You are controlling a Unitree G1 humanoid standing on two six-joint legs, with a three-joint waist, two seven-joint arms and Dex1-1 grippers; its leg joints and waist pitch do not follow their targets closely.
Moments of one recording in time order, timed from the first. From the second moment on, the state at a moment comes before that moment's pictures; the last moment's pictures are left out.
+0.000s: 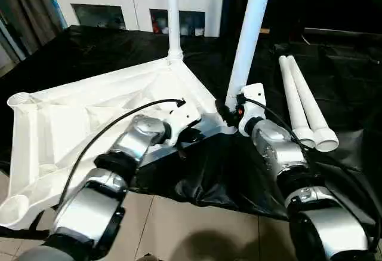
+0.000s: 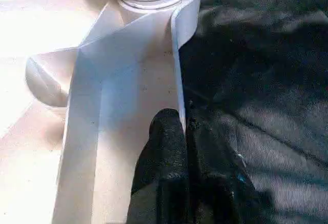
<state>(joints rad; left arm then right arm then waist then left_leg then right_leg) -0.81 0.19 -0.26 0.93 0.15 0.05 -0.94 -0.73 -0.09 -0.04 0.92 0.09 -0.01 0.44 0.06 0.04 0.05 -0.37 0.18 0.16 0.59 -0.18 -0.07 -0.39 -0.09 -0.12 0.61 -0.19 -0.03</state>
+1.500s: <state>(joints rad) -0.88 0.12 -0.25 1.02 0.13 0.08 -0.92 -0.59 -0.14 -0.07 0.73 0.12 0.10 0.47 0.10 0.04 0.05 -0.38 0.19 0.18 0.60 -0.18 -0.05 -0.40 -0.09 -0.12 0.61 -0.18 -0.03</state>
